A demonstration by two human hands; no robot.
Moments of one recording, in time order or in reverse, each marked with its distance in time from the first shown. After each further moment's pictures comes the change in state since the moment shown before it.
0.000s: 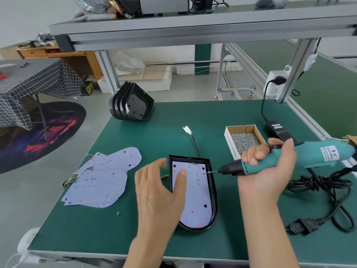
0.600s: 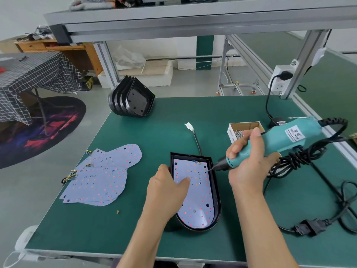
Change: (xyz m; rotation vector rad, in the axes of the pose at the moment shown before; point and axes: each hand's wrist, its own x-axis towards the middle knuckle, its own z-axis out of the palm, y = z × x) left_hand 0.031 -0.013 0.021 0.163 -0.389 -0.359; right_hand 0.012 0.038 0.002 -0.307 -0.081 -0.068
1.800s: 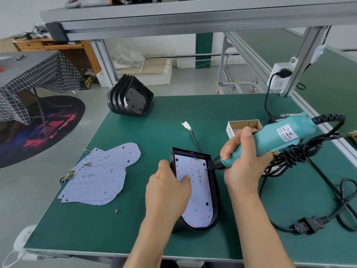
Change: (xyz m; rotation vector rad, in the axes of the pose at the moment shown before) left_hand -0.014 0.011 0.005 0.022 0.149 0.076; right_hand -0.003 0.008 0.001 -0.090 -0.043 -0.124
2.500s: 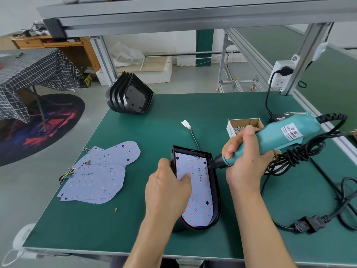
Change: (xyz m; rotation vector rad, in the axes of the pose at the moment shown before) left_hand -0.004 0.002 -0.002 -0.020 0.012 0.015; right_hand 0.003 -0.001 -0.002 0.037 -0.003 0.030
